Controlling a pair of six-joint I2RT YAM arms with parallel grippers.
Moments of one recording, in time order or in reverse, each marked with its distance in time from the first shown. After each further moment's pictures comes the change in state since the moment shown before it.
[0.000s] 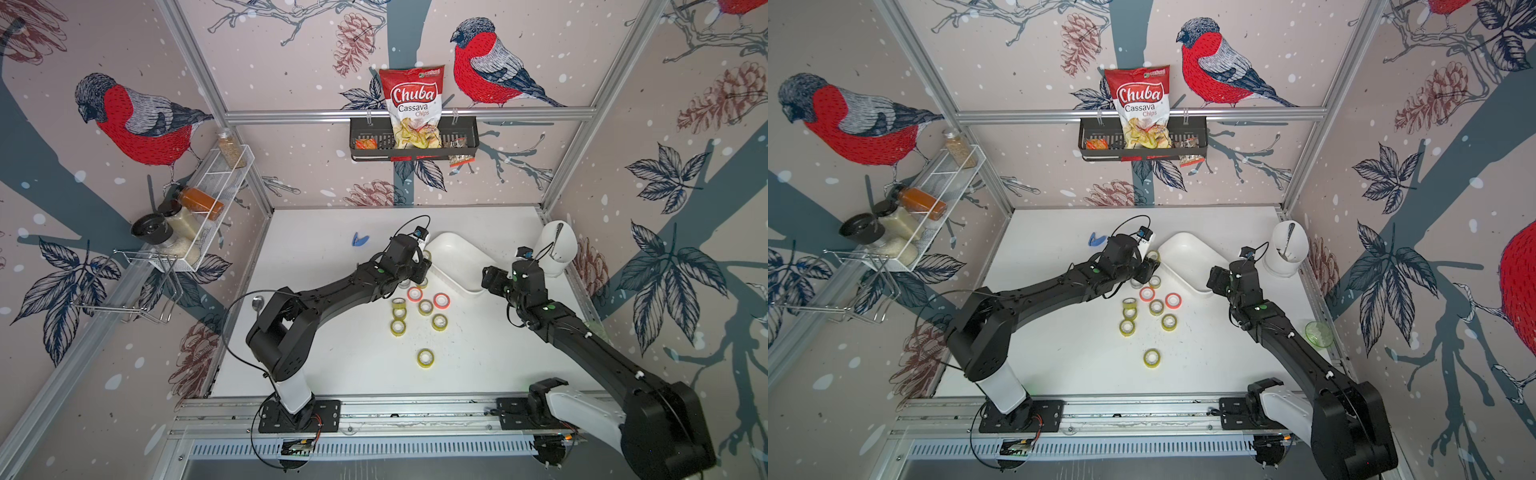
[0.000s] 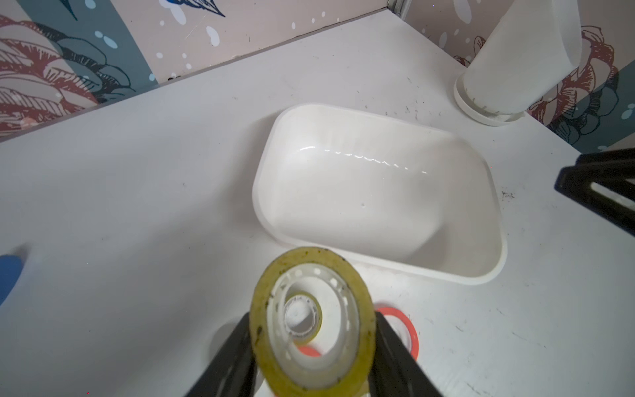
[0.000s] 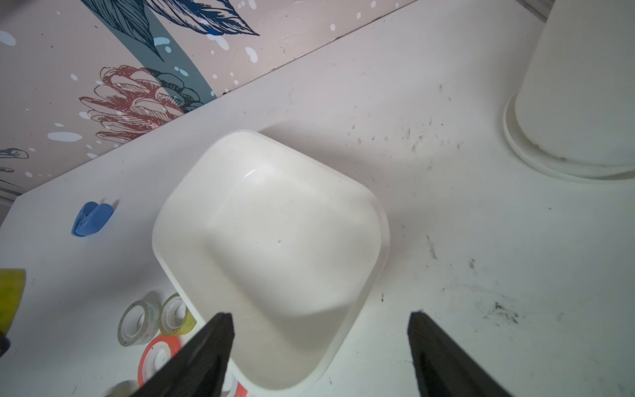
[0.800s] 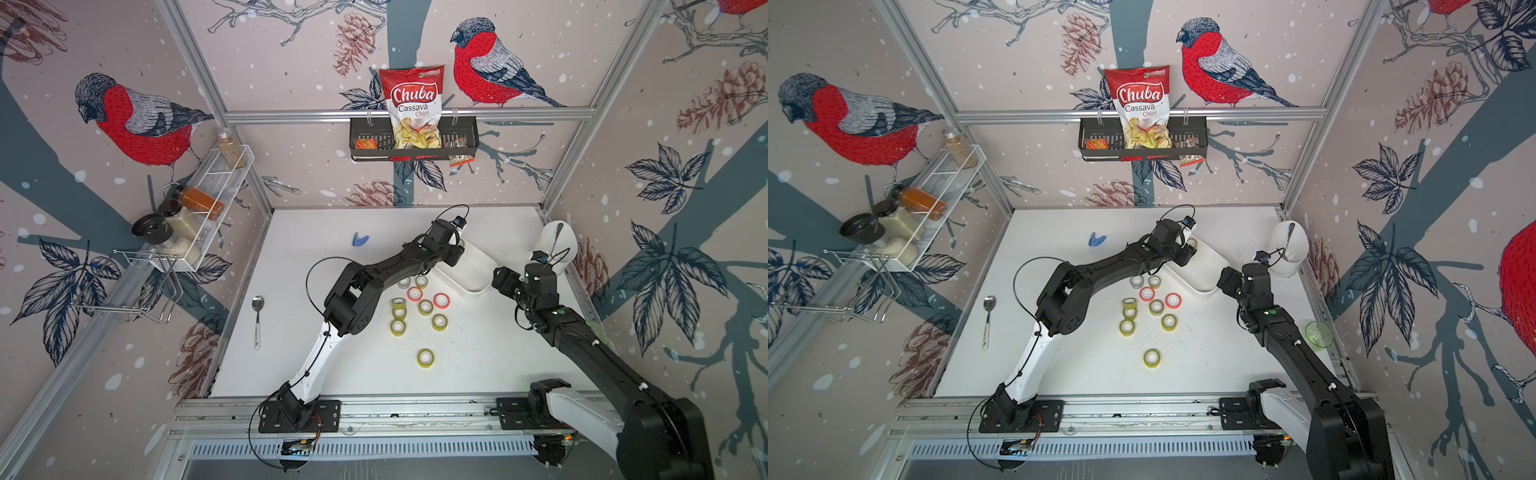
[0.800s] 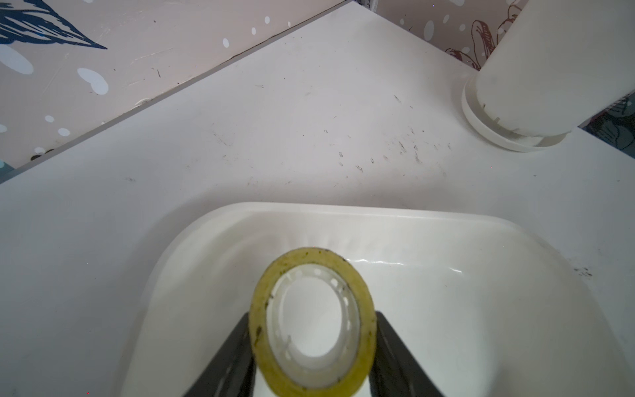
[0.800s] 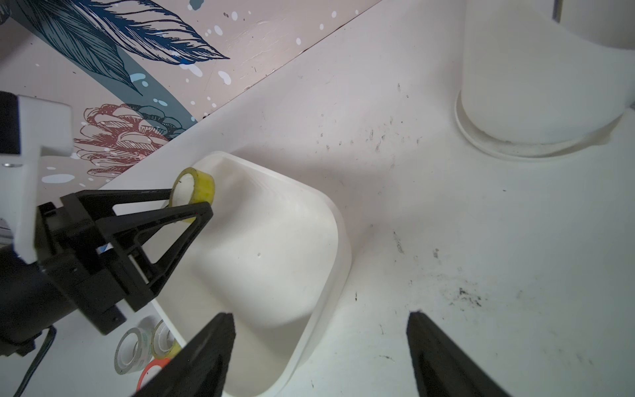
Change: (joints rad) left arm -0.024 0.618 0.703 -0.096 0.074 0.103; right arm -0.097 -0.050 -0.034 -0.006 -0.040 0.050
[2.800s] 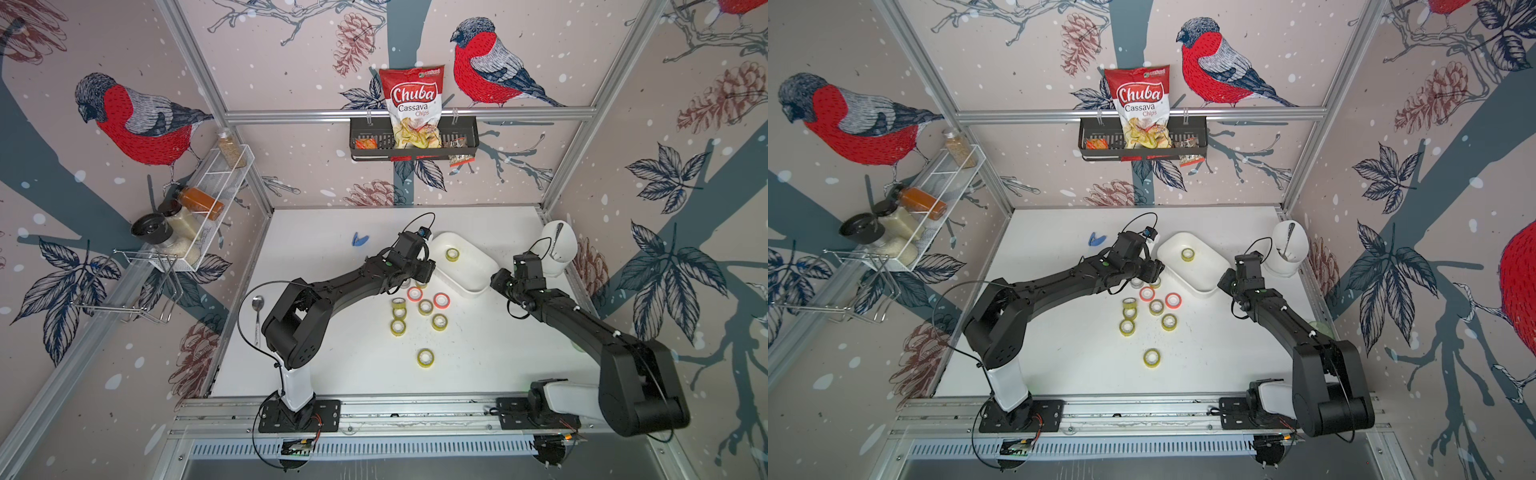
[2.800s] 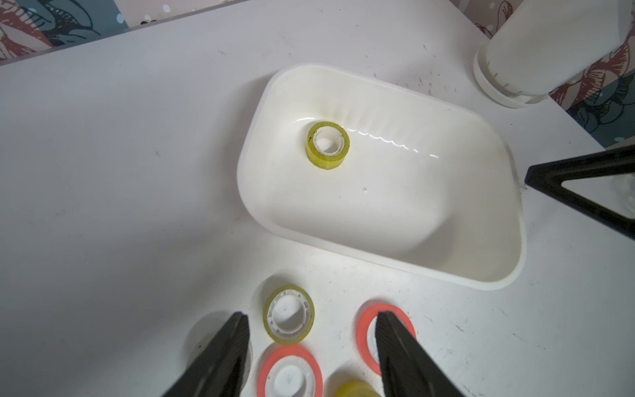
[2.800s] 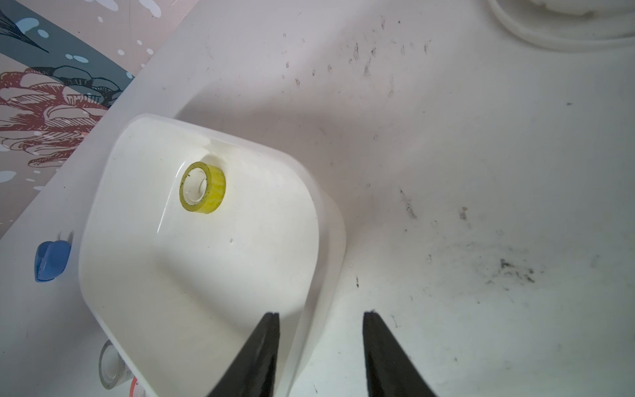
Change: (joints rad) left arm 0.035 -0.584 -0.686 -0.013 -0.053 -0.175; right arm -0.029 0.297 0.115 -0.046 -0.095 0.132
